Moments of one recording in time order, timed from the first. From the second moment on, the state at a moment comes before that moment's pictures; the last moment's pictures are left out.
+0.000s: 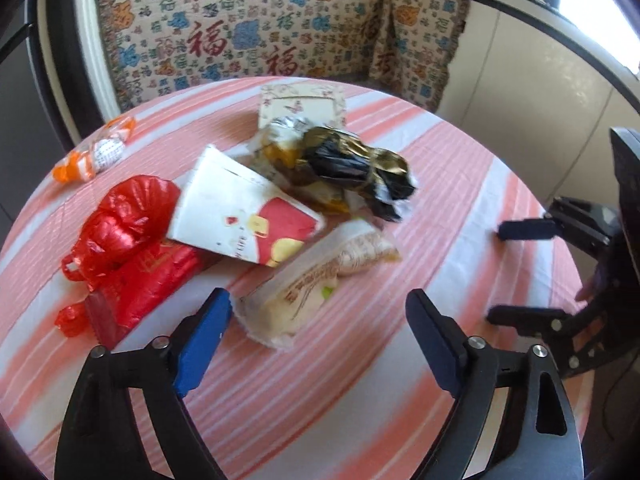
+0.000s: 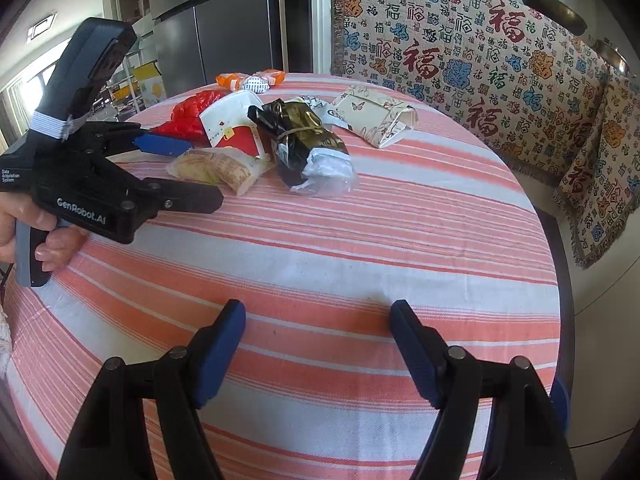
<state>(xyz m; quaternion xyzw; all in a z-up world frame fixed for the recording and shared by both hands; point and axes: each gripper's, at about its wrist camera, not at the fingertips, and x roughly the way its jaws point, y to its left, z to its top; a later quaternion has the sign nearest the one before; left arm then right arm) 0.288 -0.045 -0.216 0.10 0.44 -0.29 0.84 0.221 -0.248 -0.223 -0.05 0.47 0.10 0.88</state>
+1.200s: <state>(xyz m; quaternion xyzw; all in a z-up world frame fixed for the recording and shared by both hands) 0.212 0.031 -0.213 0.00 0.45 -0.06 0.89 0.218 -0.250 -0.227 -0.05 0.46 0.09 0.88</state>
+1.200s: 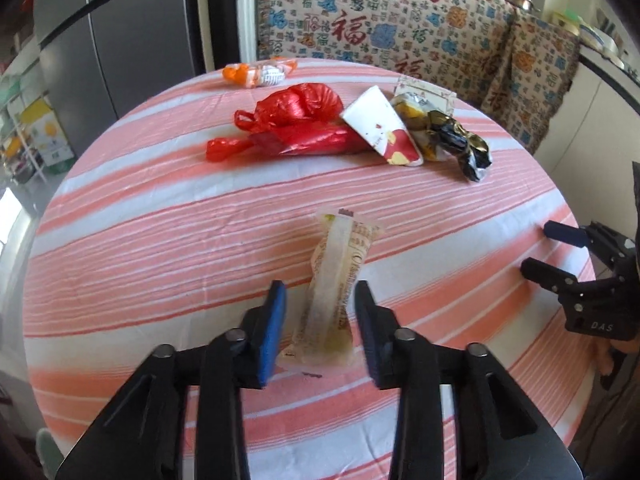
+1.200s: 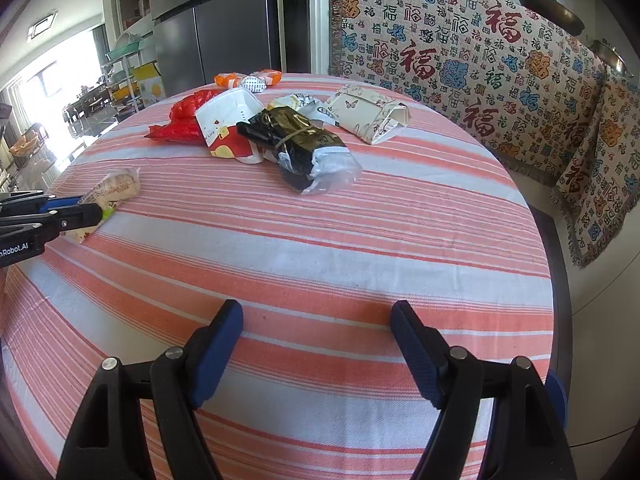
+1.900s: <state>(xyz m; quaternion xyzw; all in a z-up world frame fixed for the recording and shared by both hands) 0.228 0.037 -0.229 0.01 0.46 -0.01 0.89 0.281 -0.249 -0.240 -0.08 0.49 0.14 0.86</state>
